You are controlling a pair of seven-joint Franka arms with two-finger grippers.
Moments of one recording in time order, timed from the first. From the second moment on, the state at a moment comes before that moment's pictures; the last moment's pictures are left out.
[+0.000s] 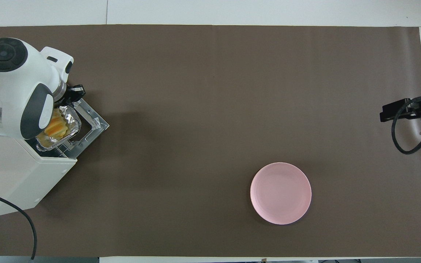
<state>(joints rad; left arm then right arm) -0.35 0.26 0.17 -1.78 0.17 2.03 -0.57 -0.03 -0.03 -0.02 -1.70 0.01 1.62 -0.03</state>
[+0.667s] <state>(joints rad) -0.60 0.30 0.16 -1.69 -0.01 2.03 -0.53 -0.03 -0.03 -0.02 -1.70 0.01 1.62 -0.03</state>
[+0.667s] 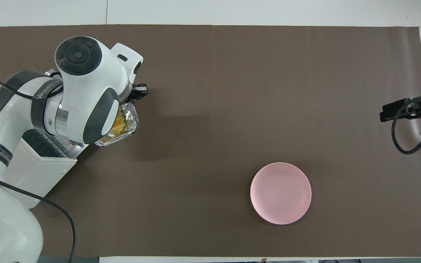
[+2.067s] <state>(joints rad) -0.90 0.48 0.15 -1.62 -0.13 2.13 -0.53 -0.03 -0.03 -0.02 -1.70 0.01 1.62 -0.03</state>
